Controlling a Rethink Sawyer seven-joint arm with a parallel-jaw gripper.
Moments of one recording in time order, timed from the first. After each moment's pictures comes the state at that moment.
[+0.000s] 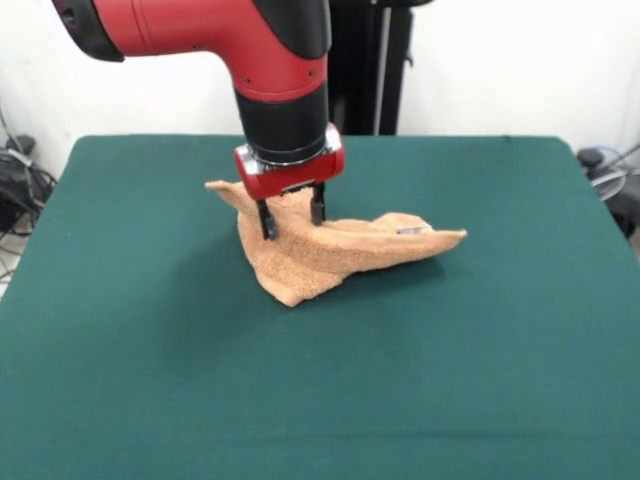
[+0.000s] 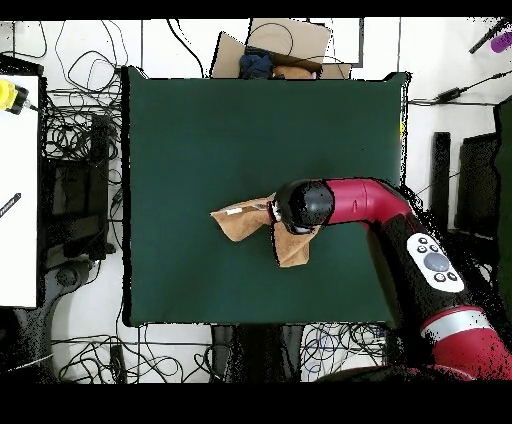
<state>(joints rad) -0.71 -0.55 0.53 1.66 -0.57 0.76 1.44</state>
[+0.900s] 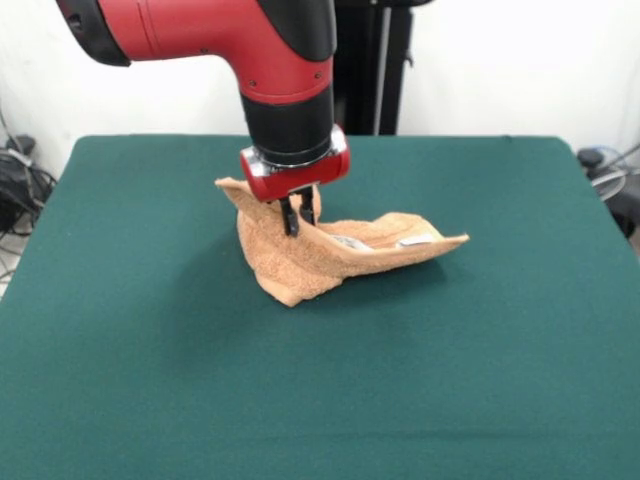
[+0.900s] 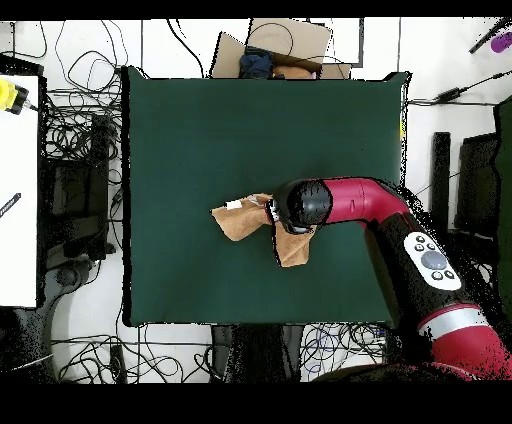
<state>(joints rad) -0.70 -0.55 0.53 1.66 -0.58 0.76 1.44</state>
